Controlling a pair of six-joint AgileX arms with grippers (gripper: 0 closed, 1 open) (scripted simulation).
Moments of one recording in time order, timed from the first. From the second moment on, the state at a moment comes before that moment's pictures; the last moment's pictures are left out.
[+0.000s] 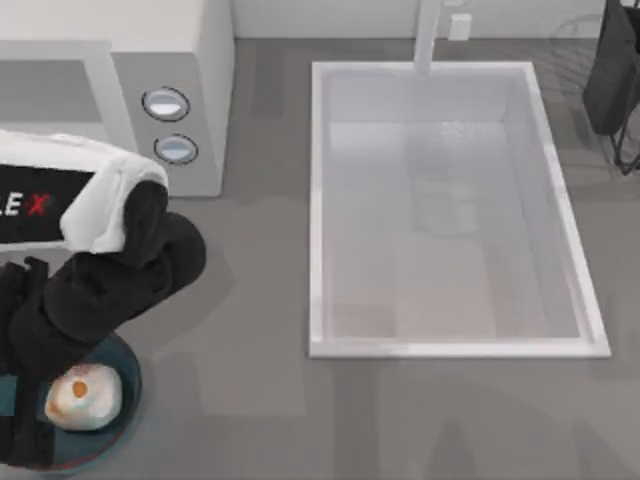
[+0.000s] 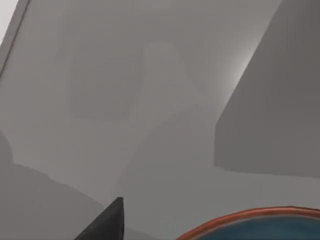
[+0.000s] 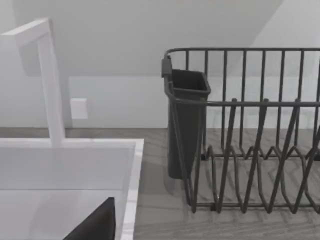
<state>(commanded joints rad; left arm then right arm) -0.48 1.82 0.99 -1.30 -0.59 -2.36 0.00 0.00 0.00 0.00 0.00 0.00</state>
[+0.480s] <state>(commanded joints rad) -0.26 1.01 0.61 -0.82 -0.29 -1.33 0.00 0.00 0.00 0.00 0.00 0.00</state>
